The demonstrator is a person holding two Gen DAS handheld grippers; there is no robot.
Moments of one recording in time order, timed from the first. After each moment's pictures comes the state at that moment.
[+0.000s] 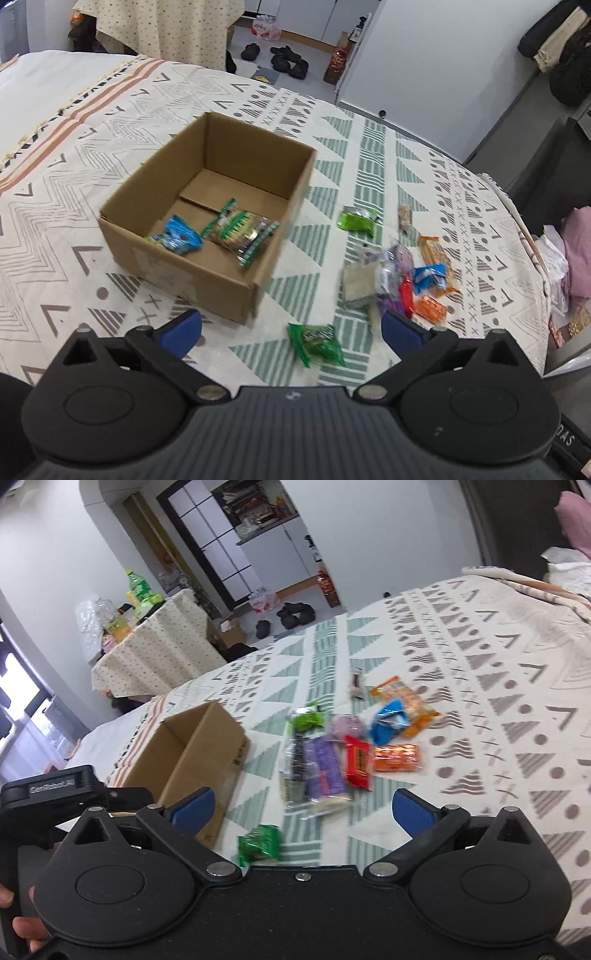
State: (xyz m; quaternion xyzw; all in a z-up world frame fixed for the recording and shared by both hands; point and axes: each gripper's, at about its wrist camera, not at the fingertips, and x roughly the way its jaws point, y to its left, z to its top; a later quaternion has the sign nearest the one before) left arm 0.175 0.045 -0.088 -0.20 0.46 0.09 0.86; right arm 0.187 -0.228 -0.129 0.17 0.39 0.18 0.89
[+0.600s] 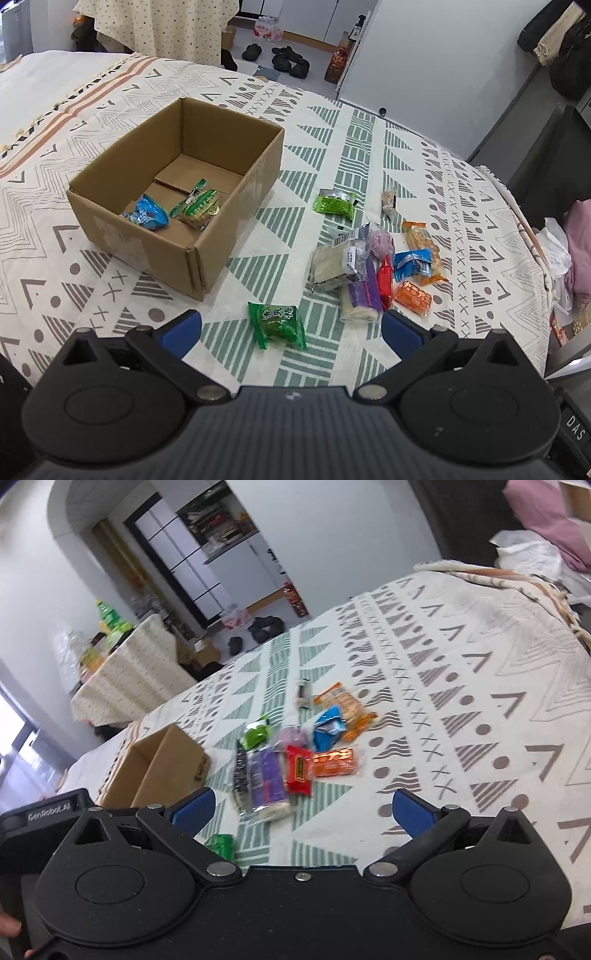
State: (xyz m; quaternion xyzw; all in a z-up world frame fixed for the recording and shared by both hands) left arm 0.178 -0.008 -0.101 -0.20 0.46 0.11 0.86; right arm 0.187 -0.284 -0.144 0.21 0.38 0.15 0.89
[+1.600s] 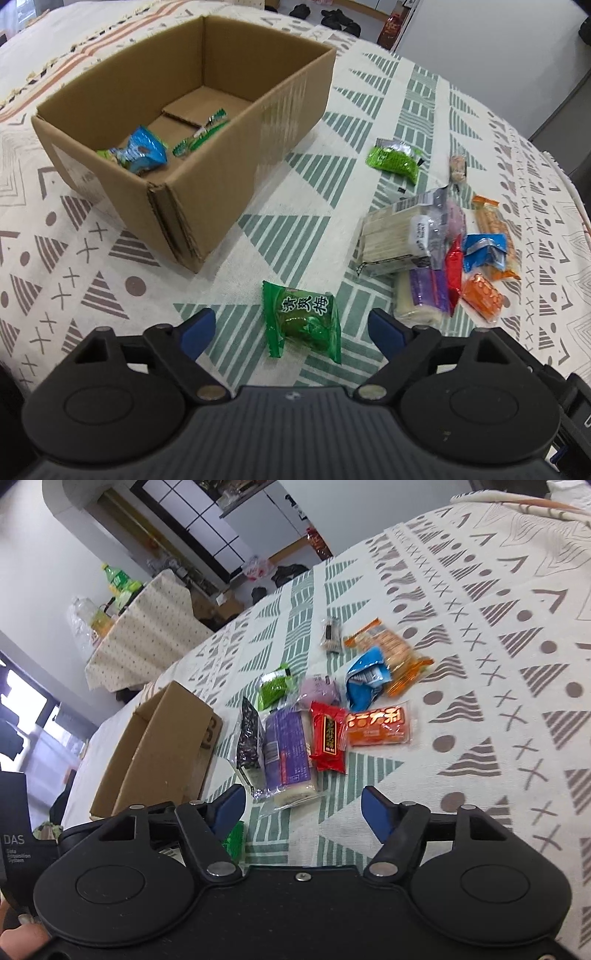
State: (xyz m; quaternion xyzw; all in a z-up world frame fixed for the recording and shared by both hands) left arm 0.224 -0.005 -0.185 -0.22 0.52 0.18 0.81; right arm 0.243 -0.245 -0.199 0.22 0.45 0.22 0.84
